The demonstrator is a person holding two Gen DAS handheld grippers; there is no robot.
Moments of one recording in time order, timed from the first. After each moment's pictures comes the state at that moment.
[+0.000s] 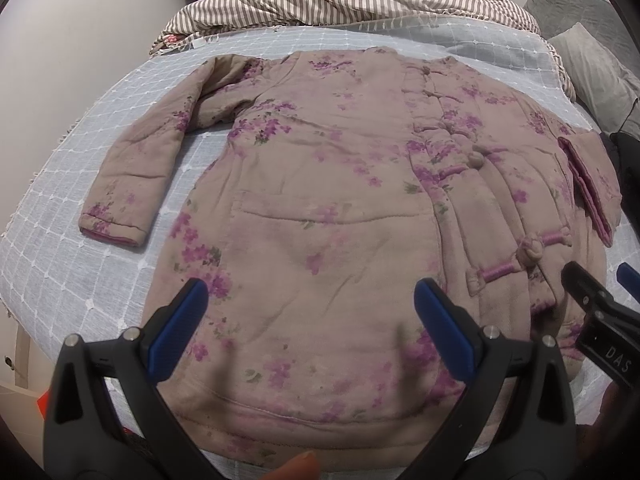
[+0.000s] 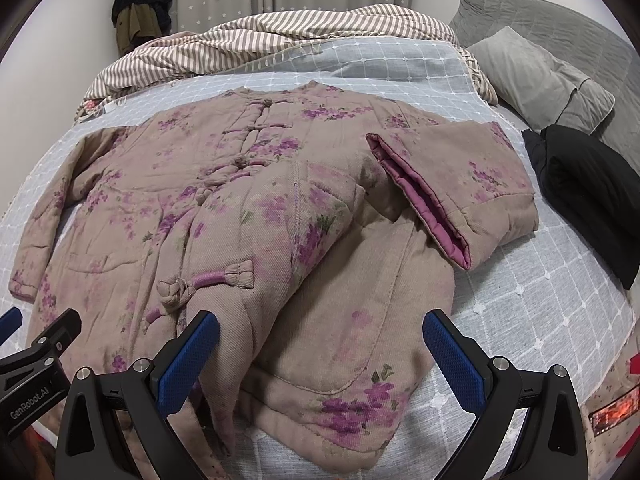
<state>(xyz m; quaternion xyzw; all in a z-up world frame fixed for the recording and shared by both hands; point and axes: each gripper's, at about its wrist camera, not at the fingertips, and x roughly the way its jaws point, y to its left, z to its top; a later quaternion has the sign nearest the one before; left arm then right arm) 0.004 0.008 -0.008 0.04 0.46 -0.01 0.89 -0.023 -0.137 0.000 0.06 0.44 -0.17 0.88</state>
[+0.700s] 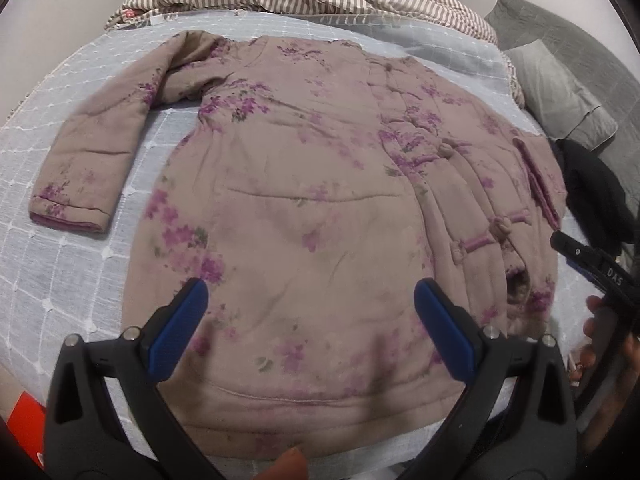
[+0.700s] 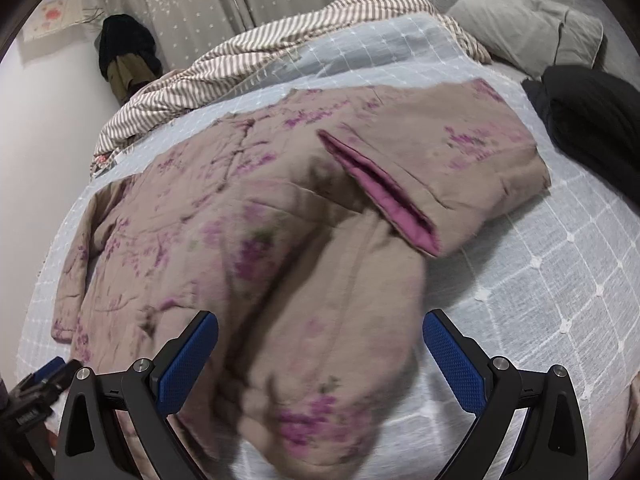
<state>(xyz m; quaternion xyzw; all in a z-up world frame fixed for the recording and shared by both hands) 0.003 0.058 -0.013 -0.02 0.48 -0.14 0.87 -0.046 -0.210 -0.005 0.19 0.42 -0.12 0.88</state>
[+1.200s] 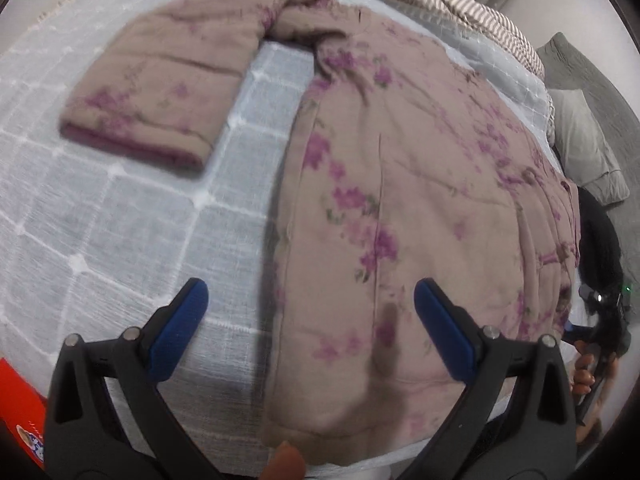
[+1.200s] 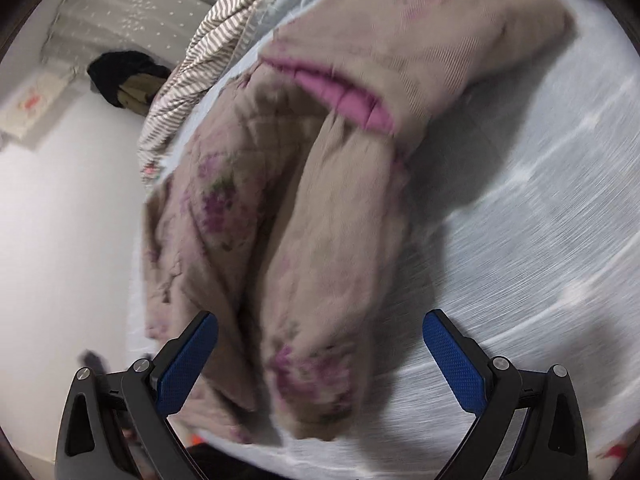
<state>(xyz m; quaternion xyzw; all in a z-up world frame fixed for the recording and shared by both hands) 0.025 0.168 -0.065 -0.12 0.55 -0.11 0.82 -0.059 -0.267 -0.063 0.43 0.46 0.04 0.77</state>
